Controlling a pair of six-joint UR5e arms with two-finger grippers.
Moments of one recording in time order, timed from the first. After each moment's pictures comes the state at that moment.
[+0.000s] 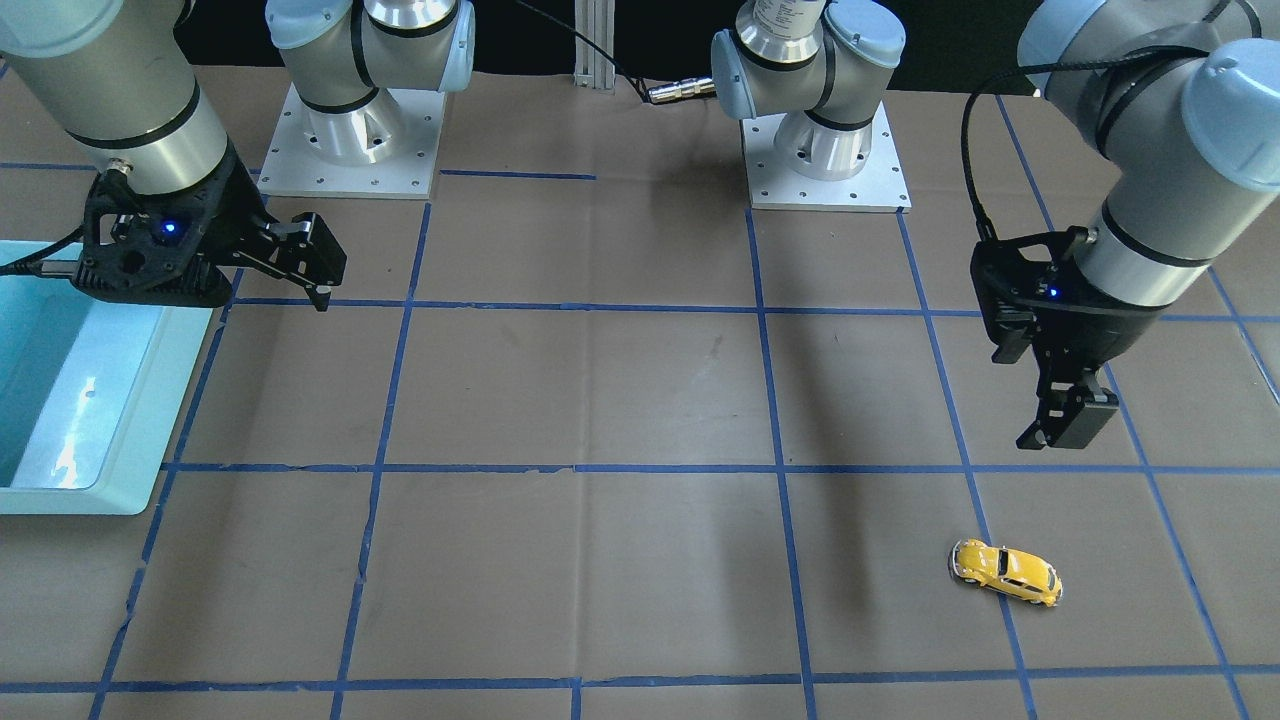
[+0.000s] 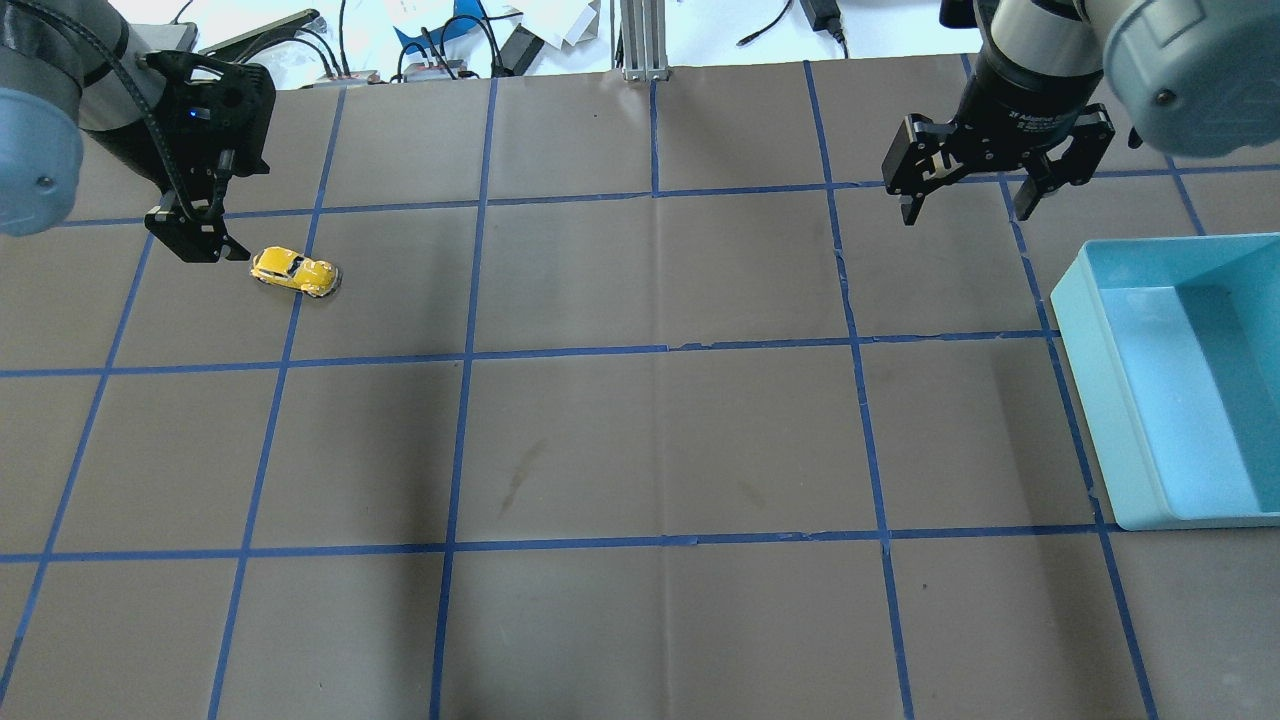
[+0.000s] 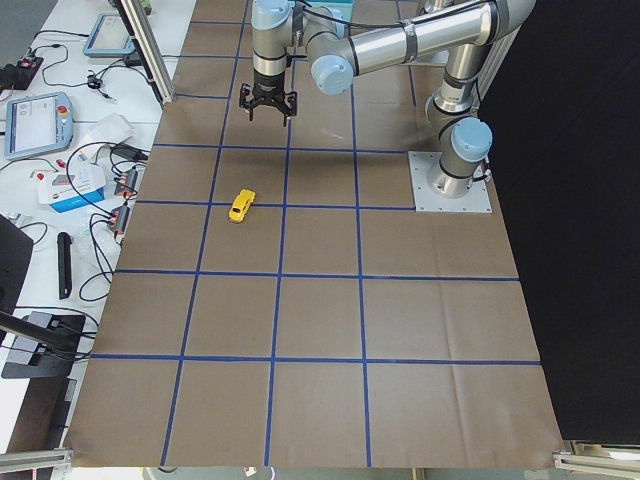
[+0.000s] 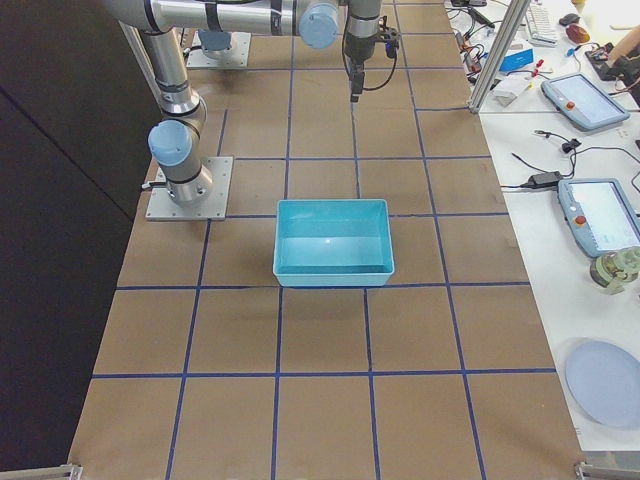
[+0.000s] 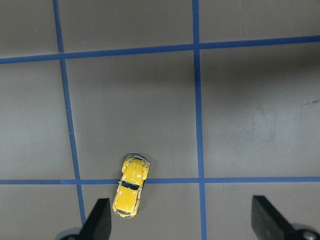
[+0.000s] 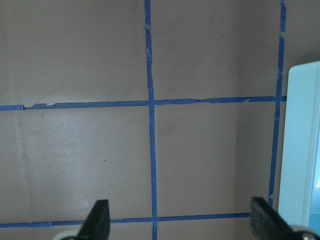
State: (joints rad) left arm -1.31 -1.73 -1.63 -1.25 1.57 1.93; right arm 1.54 -1.49 1.55 -1.59 -1.60 -0.02
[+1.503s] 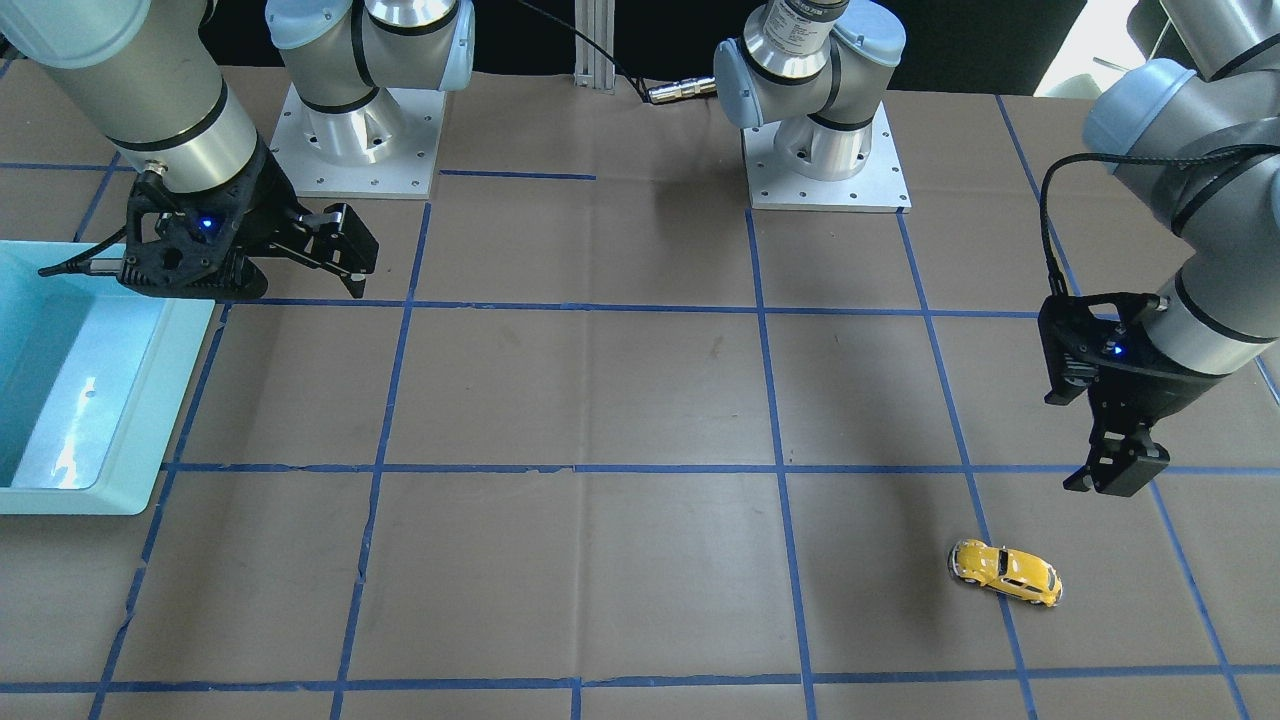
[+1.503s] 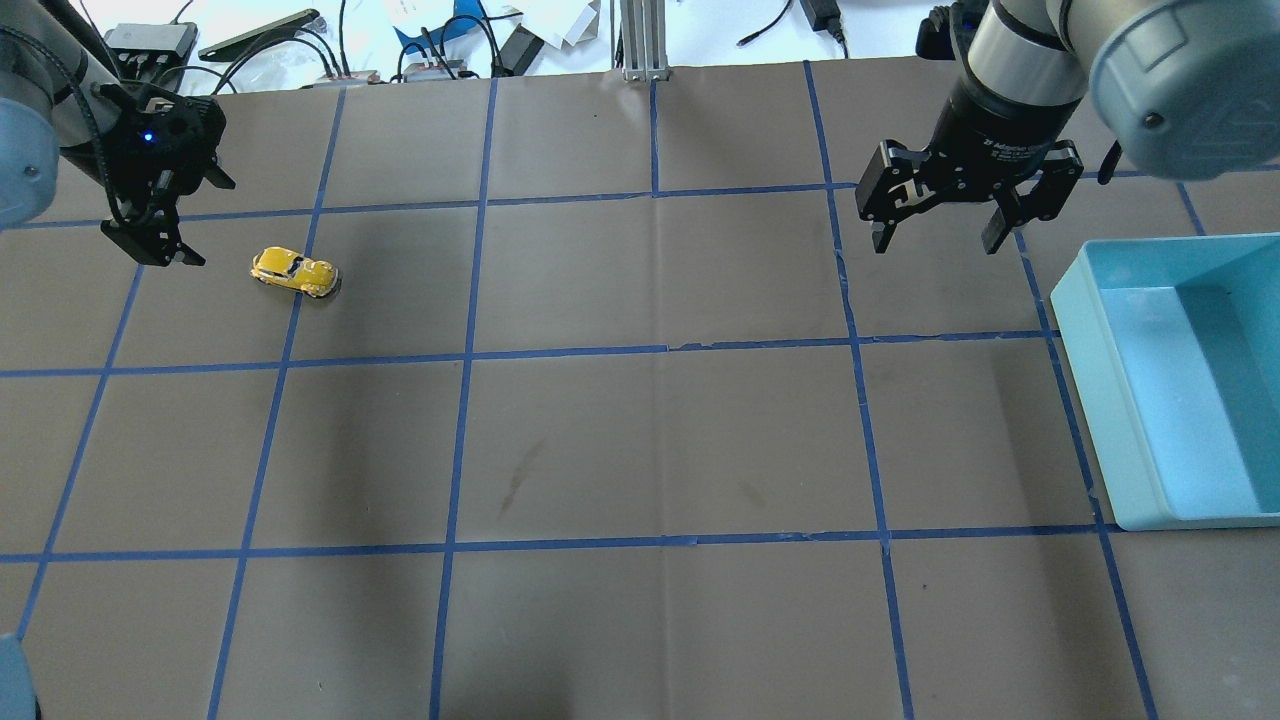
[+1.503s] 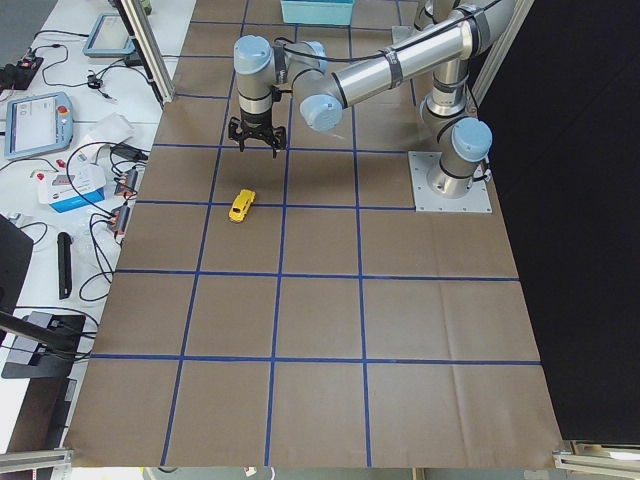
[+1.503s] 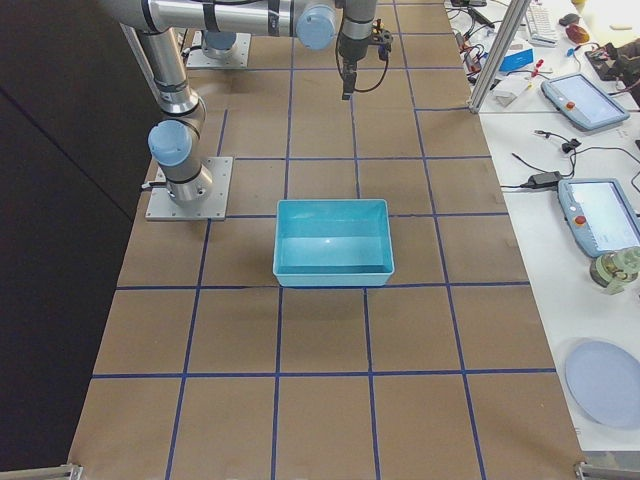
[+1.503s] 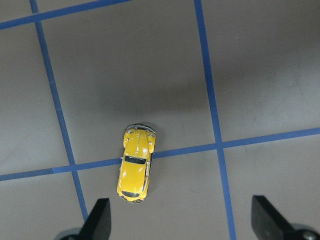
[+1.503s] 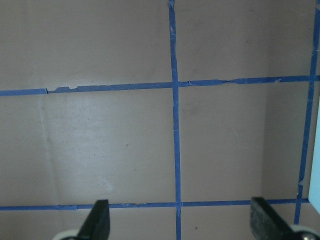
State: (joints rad) left arm -1.22 -1.83 -1.59 -1.23 1.56 2.08; right arm 1.55 -1.51 1.58 -1.56 -1.54 0.01
